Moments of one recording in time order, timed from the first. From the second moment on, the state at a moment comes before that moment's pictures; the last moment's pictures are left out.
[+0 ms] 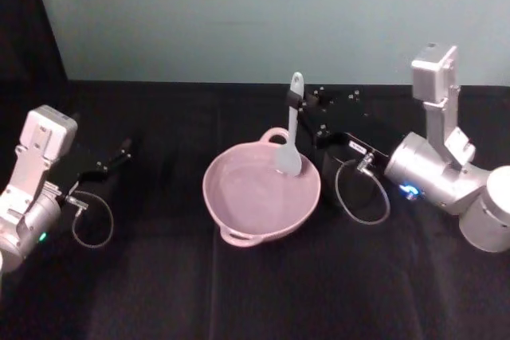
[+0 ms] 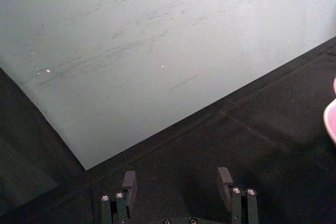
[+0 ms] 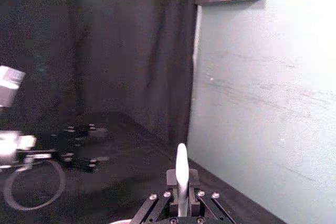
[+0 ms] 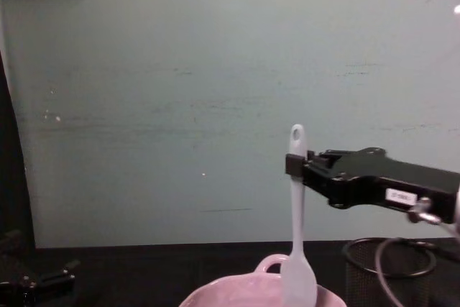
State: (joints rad) left arm -0.20 0.60 0.45 -1.41 -0.25 -0.12 0.03; right arm 0.38 0.41 -0.44 -1.40 0.42 -0.14 0.55
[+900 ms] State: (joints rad) left arm -0.20 0.60 0.45 -1.41 -0.25 -0.12 0.03; right arm 0.35 0.40 -0.53 -1.45 0.56 -0.06 0.62
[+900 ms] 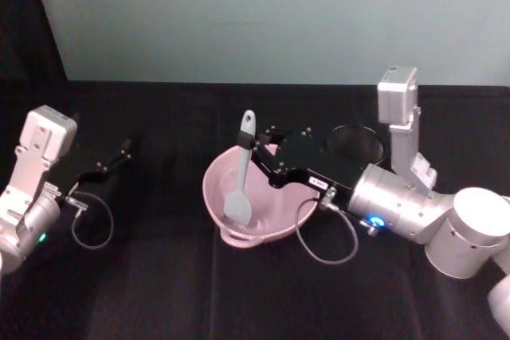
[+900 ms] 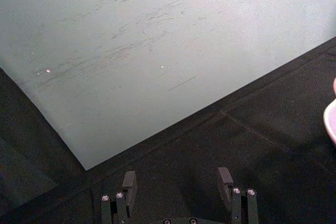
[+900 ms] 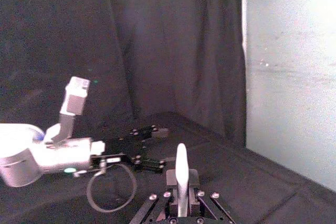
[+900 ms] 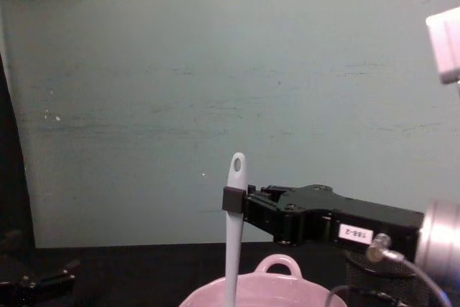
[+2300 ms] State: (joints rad) left arm -0.20 0.60 0.45 -1.41 -0.25 -0.12 0.03; right arm 0.28 0.44 -0.47 -1.53 0.55 -0.04 0.64
